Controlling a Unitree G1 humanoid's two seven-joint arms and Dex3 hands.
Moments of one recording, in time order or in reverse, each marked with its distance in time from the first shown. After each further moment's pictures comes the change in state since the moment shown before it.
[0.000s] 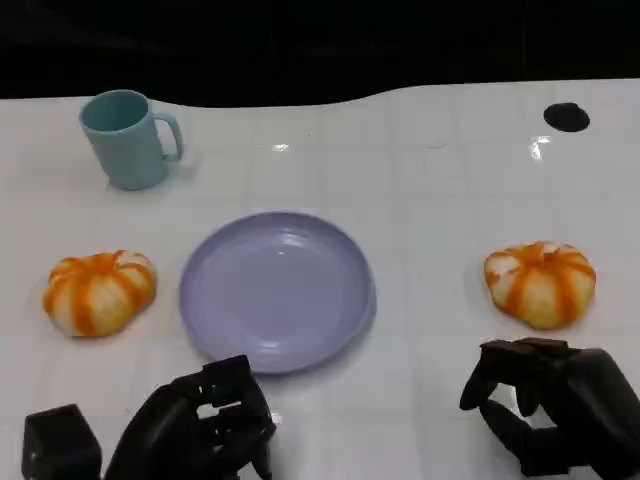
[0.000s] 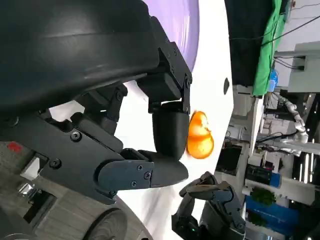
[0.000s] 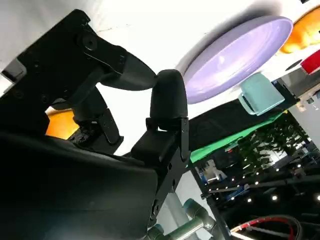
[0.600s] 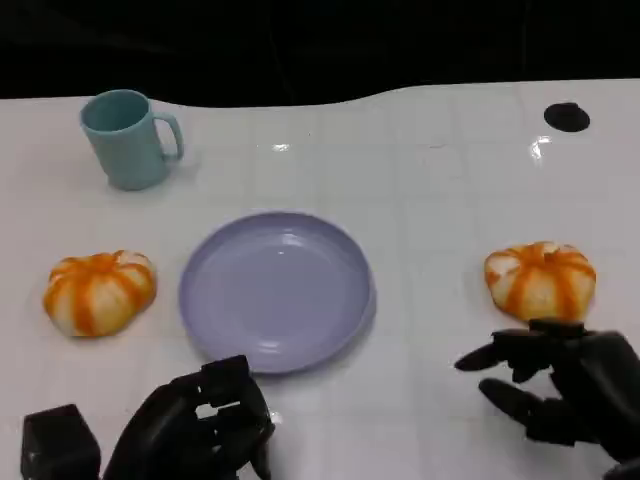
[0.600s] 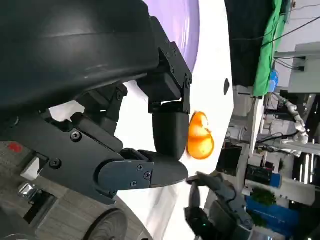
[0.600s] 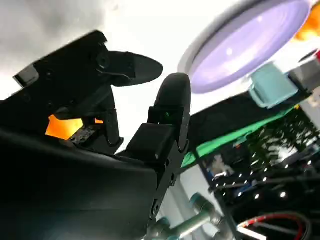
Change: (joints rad) left arm 0.000 0.002 0.002 0.000 0.000 0.001 0.000; right arm -0.007 -0.006 -0.045 -0.051 0.028 0.060 0.034
